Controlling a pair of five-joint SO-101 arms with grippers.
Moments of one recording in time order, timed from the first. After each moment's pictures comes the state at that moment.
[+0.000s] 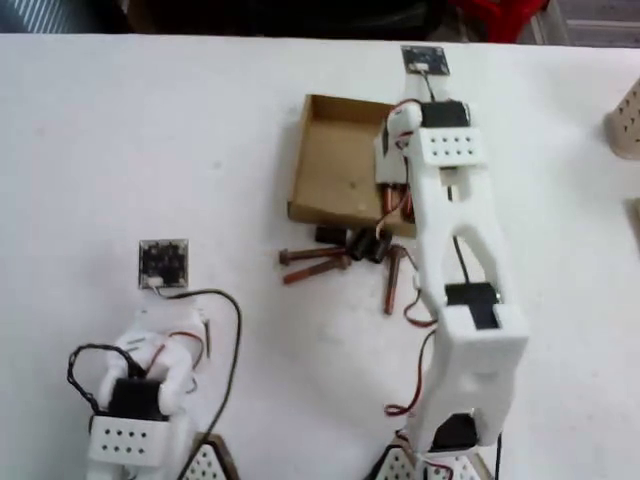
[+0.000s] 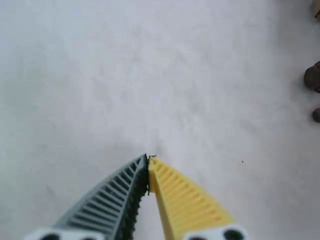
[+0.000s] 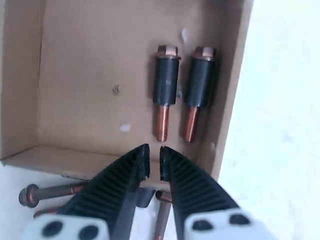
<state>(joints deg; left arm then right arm) -1.9 -94.1 97.7 54.5 18.9 -6.9 22.6 -21.6 79.6 -0.8</state>
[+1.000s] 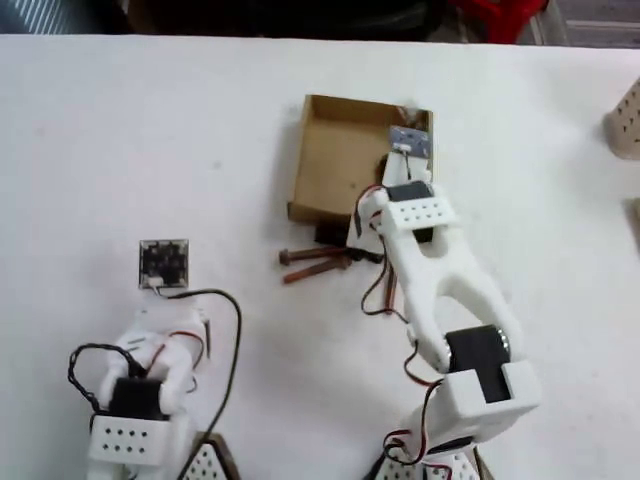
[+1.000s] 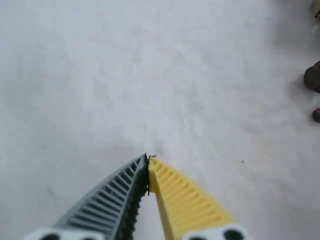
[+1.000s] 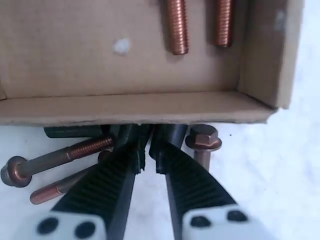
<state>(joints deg) -1.9 -94.1 97.7 54.5 18.9 -13.6 5.9 22.7 55.7 -19.1</state>
